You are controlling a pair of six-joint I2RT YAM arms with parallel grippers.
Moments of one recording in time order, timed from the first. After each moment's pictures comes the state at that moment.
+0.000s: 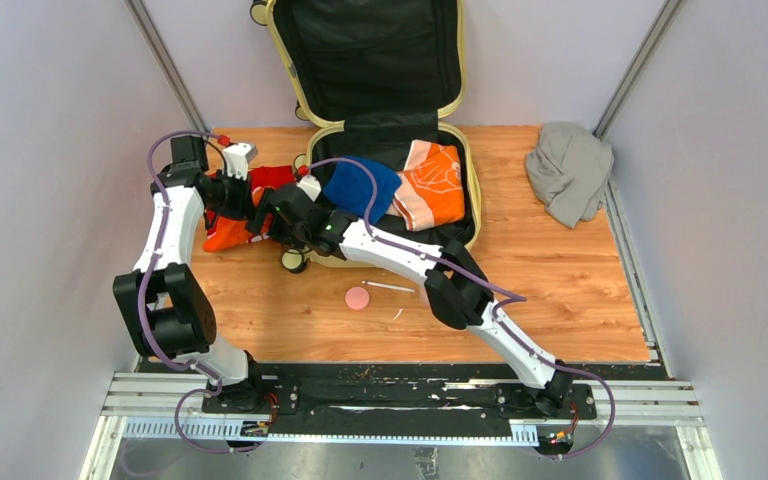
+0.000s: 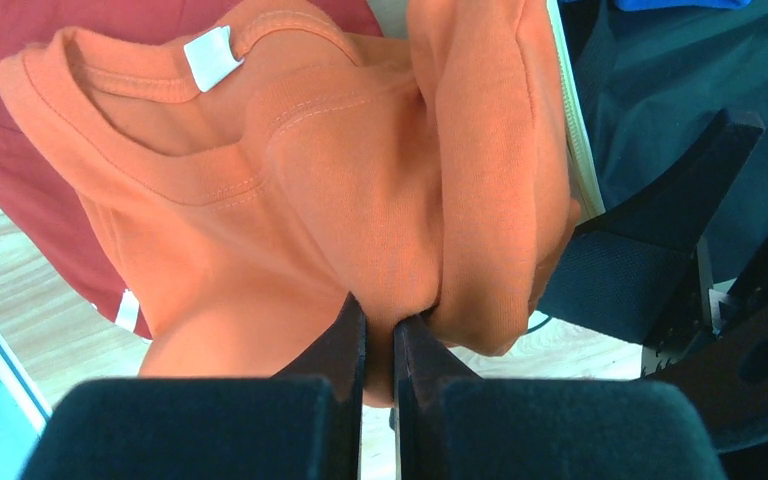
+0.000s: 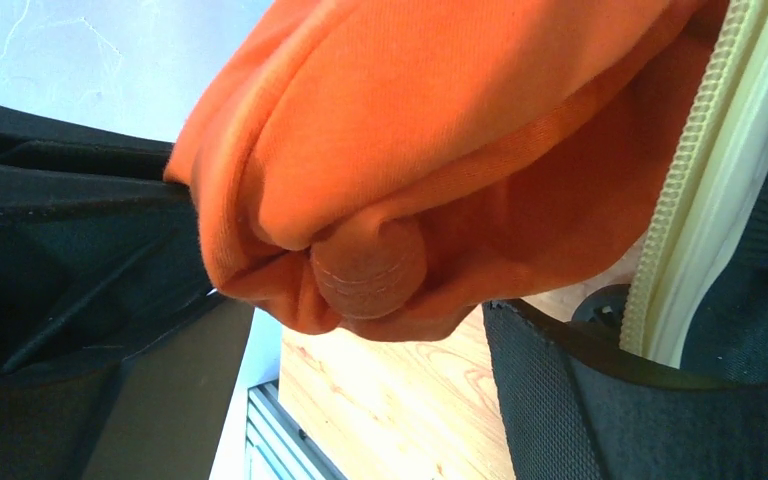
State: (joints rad) left arm 0.22 1.55 1.32 -0.79 0.48 0.43; right arm 1.04 2.47 2.27 -0.28 0.14 1.10
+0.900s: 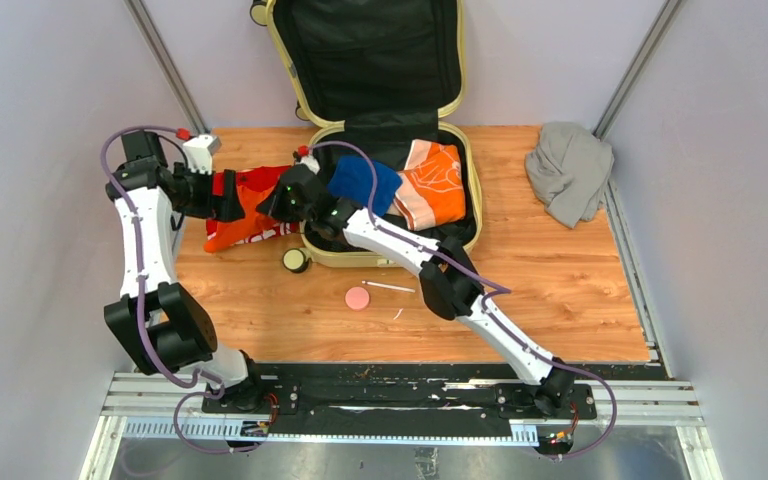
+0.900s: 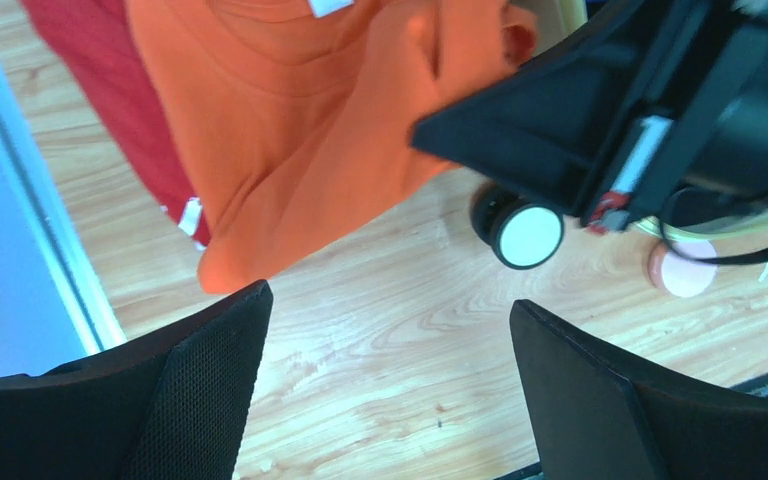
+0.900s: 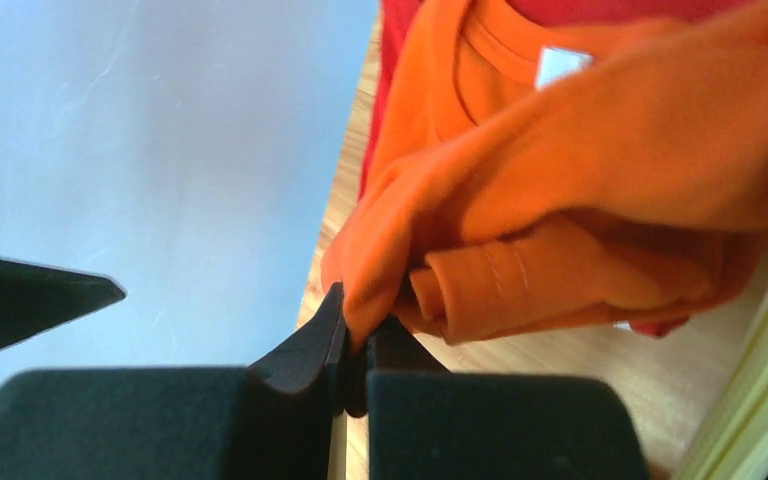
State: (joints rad) left arm 0.38 1.48 1.46 -1.01 0.54 0.47; right arm 0.97 2.61 2.44 -0.16 0.05 0.99
